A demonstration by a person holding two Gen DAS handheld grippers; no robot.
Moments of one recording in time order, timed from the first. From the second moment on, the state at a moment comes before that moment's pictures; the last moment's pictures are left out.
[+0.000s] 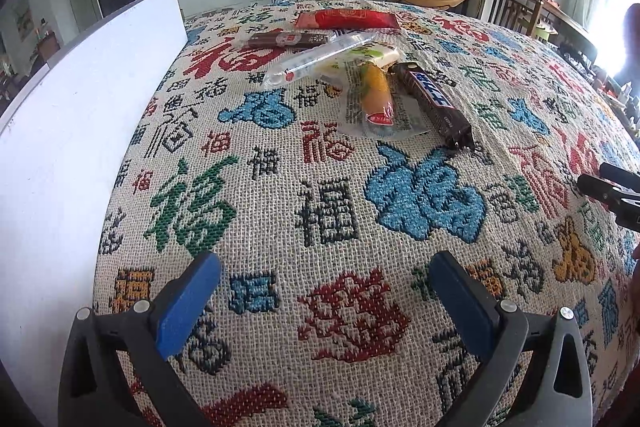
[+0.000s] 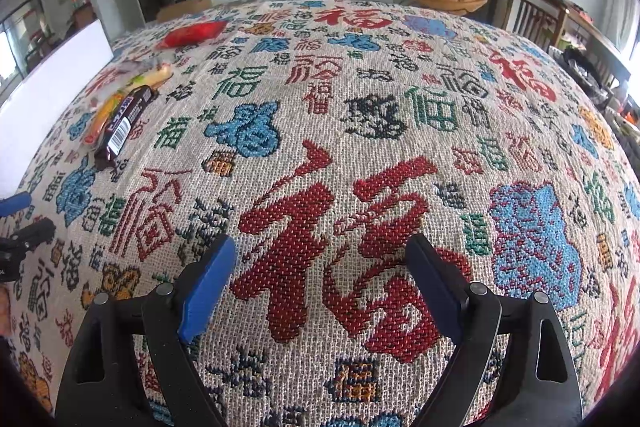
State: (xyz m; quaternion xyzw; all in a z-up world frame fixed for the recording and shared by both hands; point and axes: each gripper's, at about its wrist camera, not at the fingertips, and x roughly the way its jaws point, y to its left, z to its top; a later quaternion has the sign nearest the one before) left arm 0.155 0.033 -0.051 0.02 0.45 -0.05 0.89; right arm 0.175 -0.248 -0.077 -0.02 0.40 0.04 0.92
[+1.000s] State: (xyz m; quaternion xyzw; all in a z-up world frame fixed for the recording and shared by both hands) left arm 0.155 0.033 -0.050 0.02 0.45 -0.05 0.89; right arm 0.174 -0.247 -0.077 -0.03 0.40 0.04 0.92
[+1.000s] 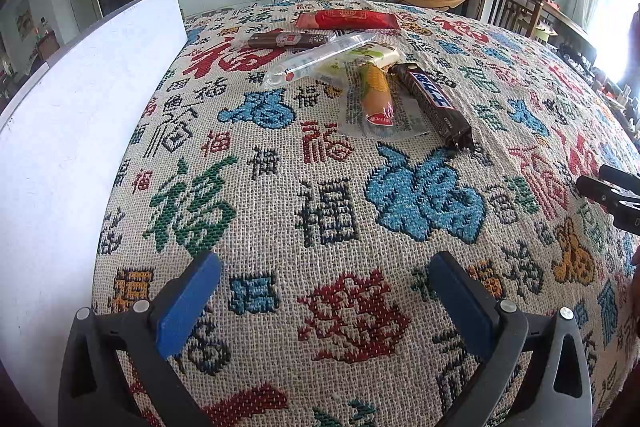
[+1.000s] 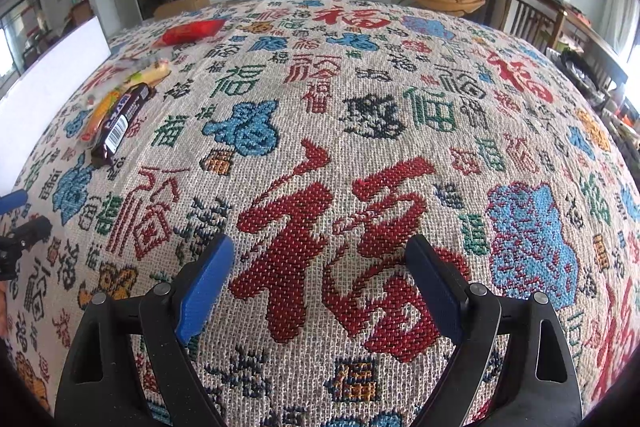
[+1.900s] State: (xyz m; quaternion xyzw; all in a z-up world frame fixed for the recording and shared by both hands) left arm 0.154 0.032 -0.050 0.02 0.45 -0.05 0.89; right arm 0.269 -0.085 -0.054 -0.07 0.48 0.16 0.86
